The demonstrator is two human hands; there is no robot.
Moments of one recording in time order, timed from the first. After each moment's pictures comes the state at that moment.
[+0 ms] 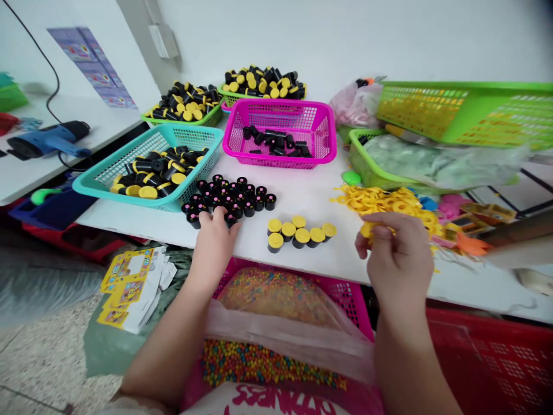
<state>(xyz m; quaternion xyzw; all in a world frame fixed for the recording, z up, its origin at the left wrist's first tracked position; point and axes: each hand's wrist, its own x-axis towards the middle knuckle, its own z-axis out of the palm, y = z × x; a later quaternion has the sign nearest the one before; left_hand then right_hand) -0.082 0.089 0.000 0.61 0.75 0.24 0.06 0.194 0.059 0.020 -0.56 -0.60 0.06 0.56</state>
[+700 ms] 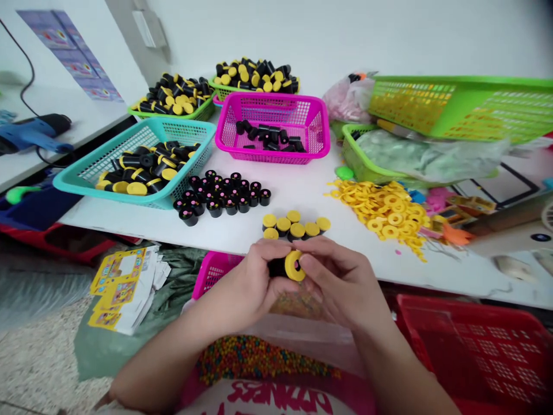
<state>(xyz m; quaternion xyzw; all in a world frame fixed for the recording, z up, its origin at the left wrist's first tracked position) -0.046 0.020 0.022 0.80 0.32 0.41 0.29 0.137 0.020 0.029 -0.36 -0.49 0.61 0.51</state>
